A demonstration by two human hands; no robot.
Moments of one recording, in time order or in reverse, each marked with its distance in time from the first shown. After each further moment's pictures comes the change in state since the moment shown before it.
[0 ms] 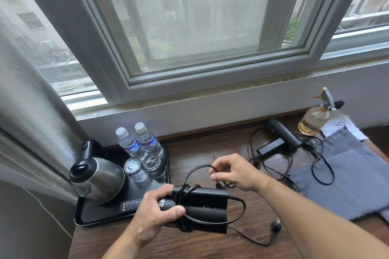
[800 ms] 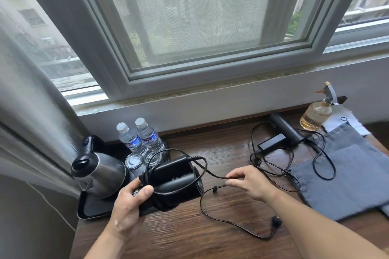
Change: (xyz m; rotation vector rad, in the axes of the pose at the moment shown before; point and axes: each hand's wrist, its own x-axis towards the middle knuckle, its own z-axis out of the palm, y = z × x) left_hand -0.008 -0.013 -0.024 -0.582 0.307 -0.141; right_hand -0.025 0.069 0.006 -0.123 0.139 0.194
